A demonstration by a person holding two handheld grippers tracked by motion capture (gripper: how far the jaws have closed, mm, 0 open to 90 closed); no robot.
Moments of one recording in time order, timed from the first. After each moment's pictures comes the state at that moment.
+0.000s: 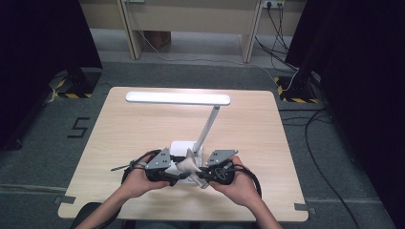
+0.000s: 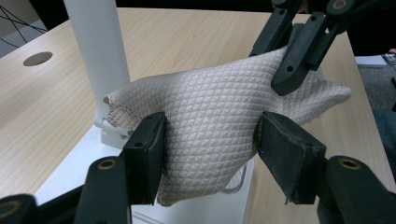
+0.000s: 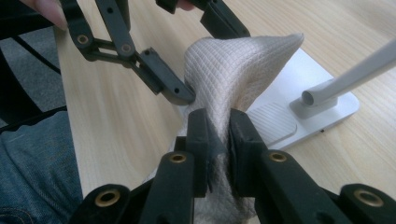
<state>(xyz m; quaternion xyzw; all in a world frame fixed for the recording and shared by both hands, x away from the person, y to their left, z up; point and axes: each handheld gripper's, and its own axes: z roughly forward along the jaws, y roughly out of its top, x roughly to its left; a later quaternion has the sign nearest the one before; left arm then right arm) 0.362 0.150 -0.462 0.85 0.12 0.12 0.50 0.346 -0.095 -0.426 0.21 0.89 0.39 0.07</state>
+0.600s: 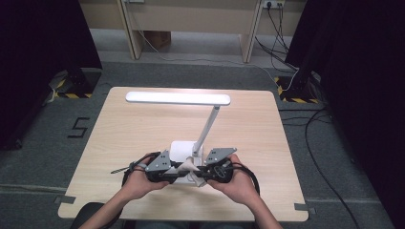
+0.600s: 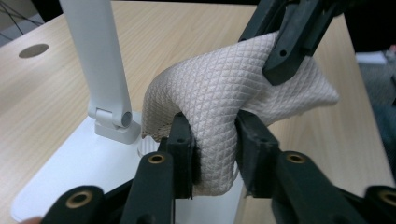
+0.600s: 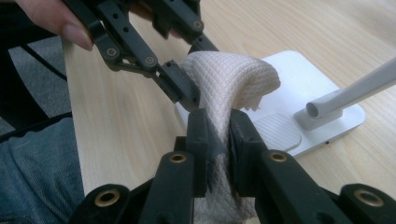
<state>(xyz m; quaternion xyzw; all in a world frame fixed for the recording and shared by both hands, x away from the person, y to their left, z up) 0.358 0.152 -0.467 0.84 0.15 0.11 0.51 0.350 -0.091 -0.424 0.20 0.89 0.41 0.07</state>
